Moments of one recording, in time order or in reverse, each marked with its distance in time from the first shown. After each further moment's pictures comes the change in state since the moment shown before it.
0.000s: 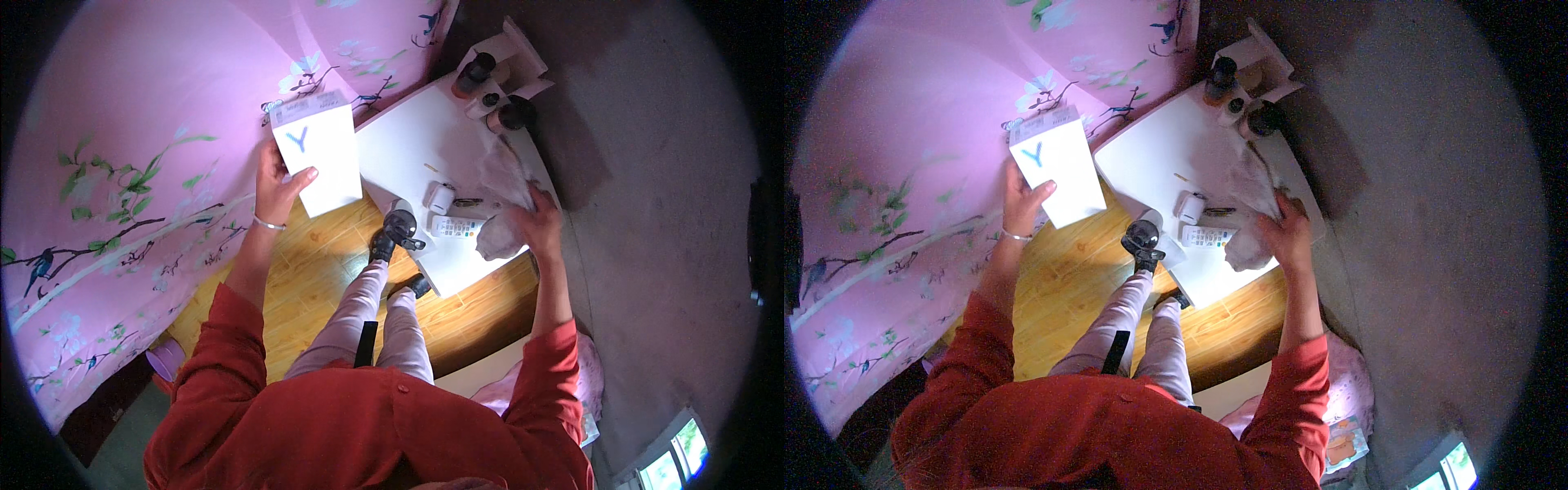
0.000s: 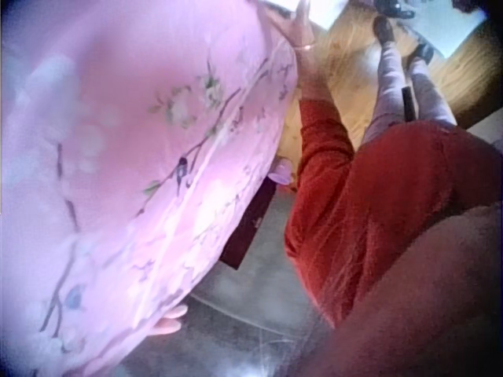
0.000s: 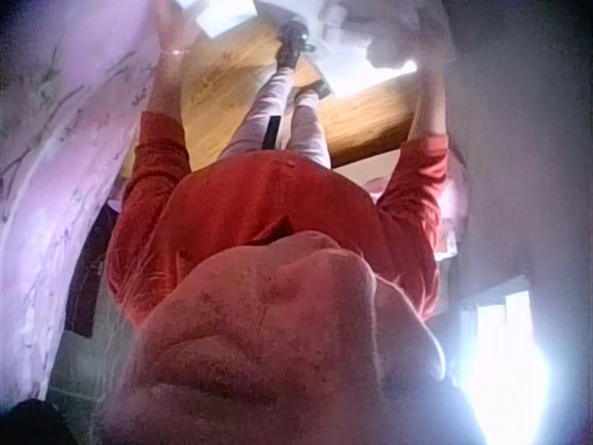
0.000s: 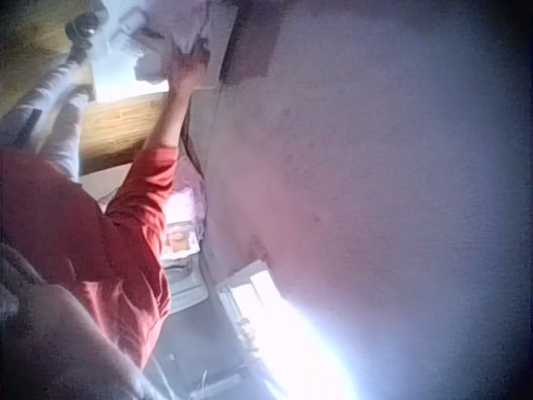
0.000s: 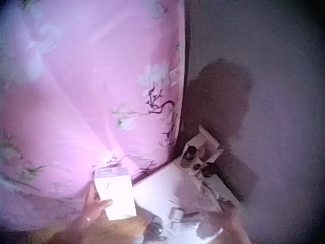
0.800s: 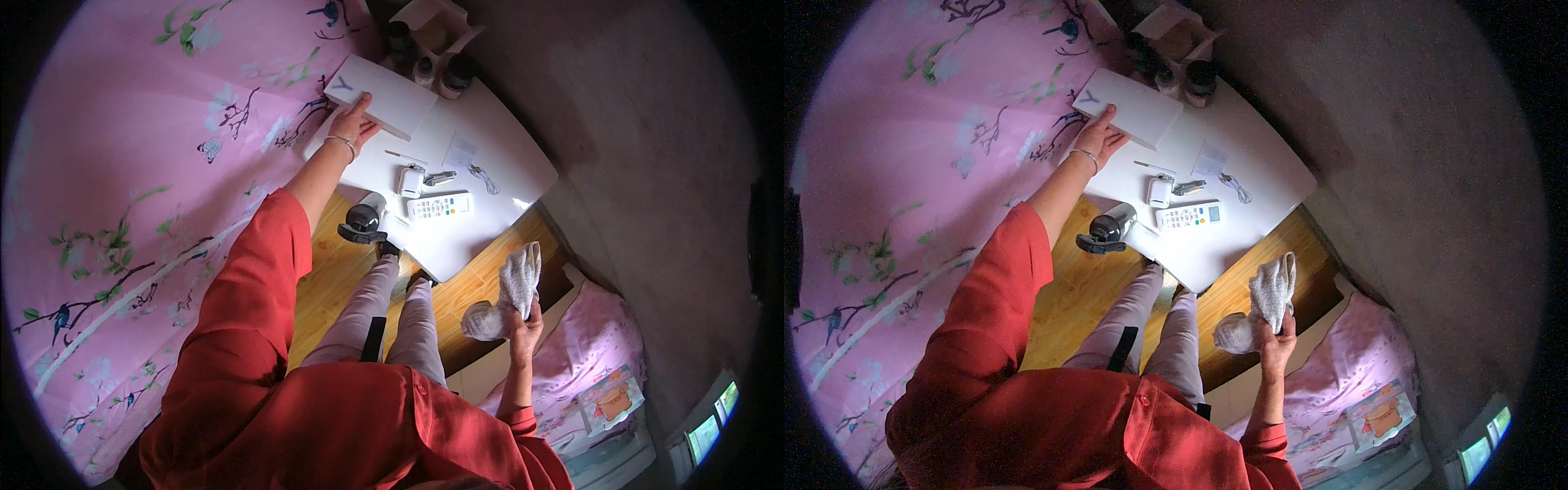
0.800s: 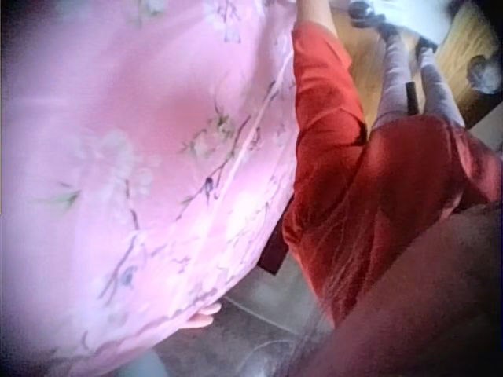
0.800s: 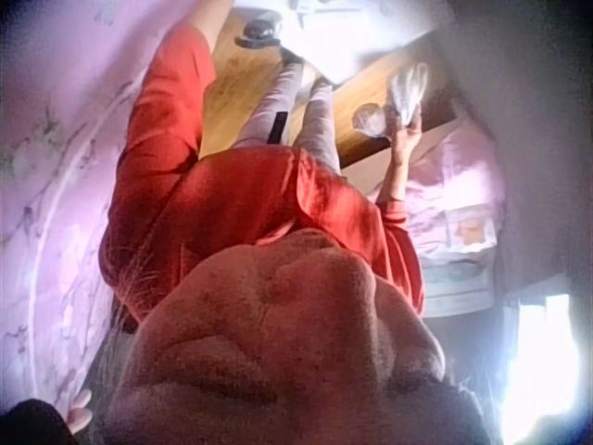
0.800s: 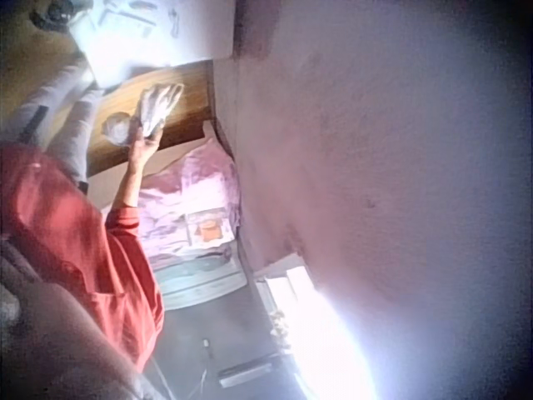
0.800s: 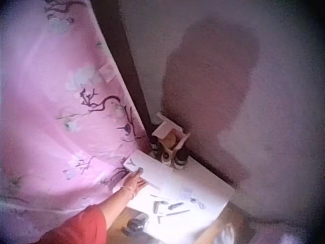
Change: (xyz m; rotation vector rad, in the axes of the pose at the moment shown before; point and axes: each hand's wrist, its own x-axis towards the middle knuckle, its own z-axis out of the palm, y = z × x) left_hand 0.103 -0.103 0.175 -0.406 -0.094 -0.741; right_hand -0.257 0.073 0.037 0.834 0.468 0.625
